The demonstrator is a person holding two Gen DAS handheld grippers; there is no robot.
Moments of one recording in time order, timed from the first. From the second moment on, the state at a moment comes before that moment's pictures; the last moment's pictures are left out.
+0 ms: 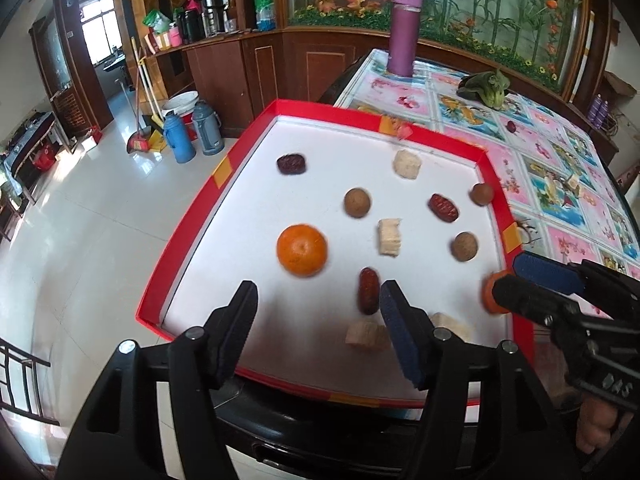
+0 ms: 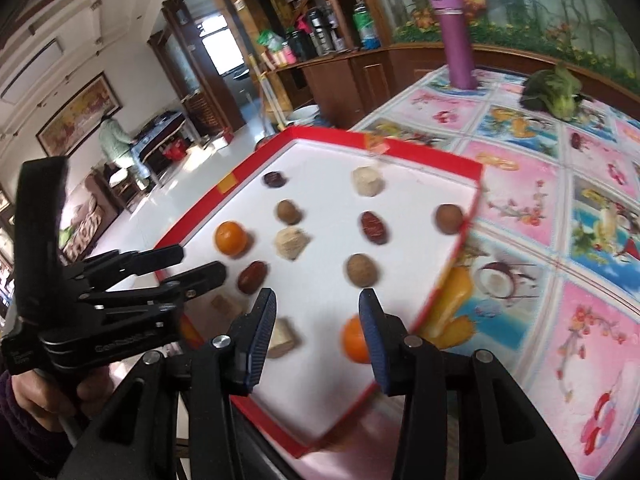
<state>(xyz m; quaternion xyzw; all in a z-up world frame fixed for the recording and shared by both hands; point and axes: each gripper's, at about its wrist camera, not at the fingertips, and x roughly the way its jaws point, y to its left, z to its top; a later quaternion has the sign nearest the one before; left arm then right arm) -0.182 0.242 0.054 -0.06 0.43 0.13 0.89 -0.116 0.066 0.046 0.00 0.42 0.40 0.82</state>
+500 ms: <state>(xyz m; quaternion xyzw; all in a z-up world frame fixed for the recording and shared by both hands) -0.112 0.120 0.092 0.04 0.41 -0.01 0.91 -0.004 -0.115 0.046 0.04 0.39 0.17 0.90</state>
